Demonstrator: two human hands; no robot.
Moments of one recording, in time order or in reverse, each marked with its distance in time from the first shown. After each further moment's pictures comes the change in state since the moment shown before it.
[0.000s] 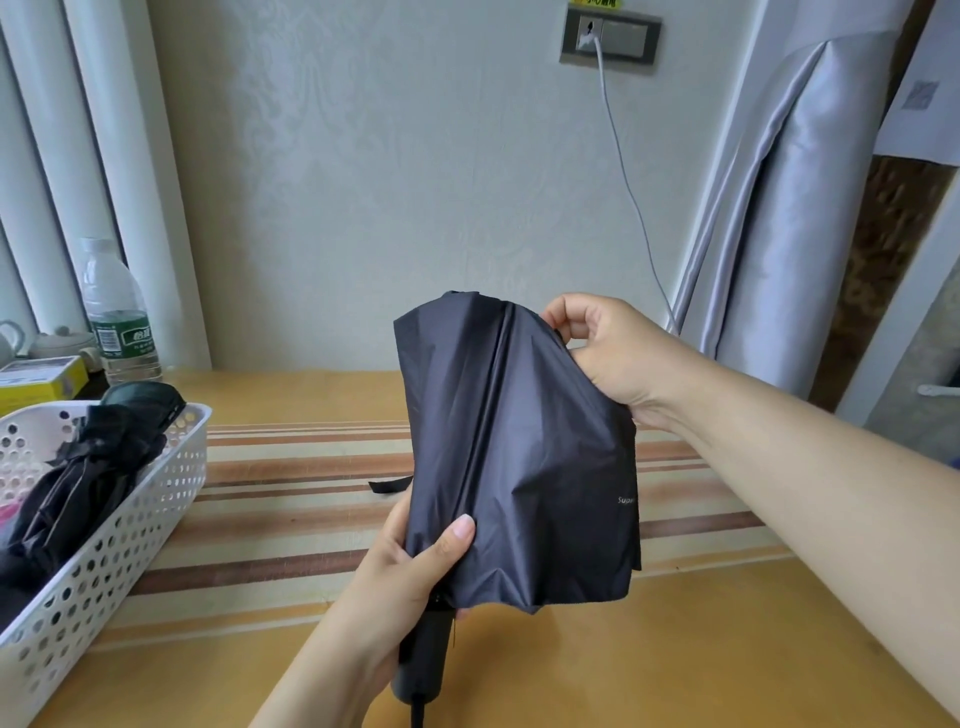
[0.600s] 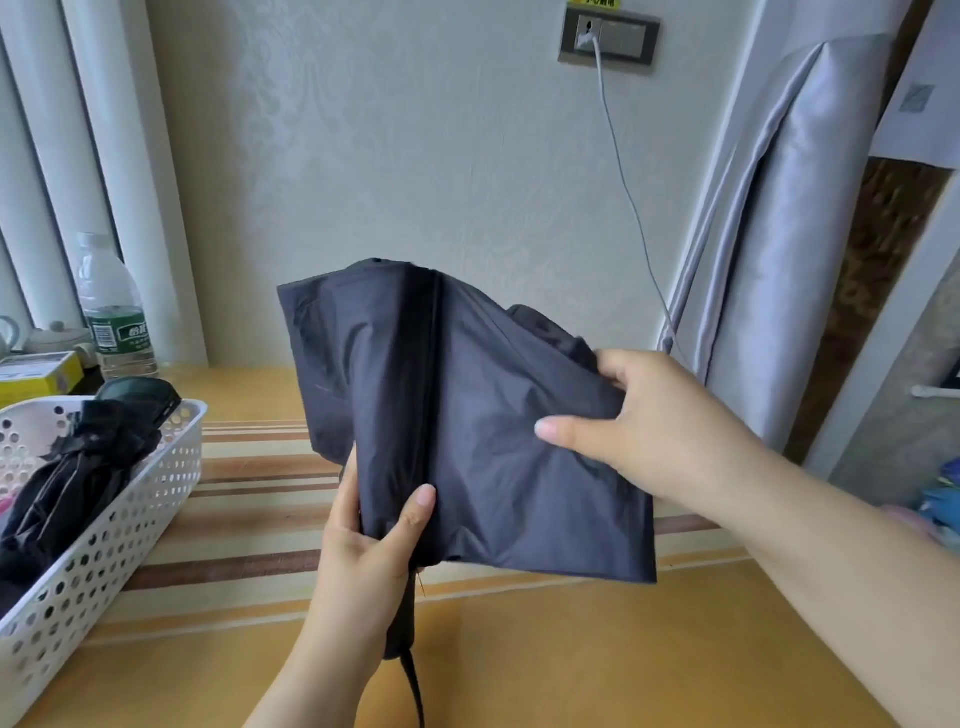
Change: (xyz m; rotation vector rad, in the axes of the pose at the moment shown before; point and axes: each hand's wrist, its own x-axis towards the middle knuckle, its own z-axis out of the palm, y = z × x) left_hand 0.006 0.000 -0.004 0.090 0.286 0.336; right_hand -0.067 -0.010 -0.004 -0.304 0.056 0.019
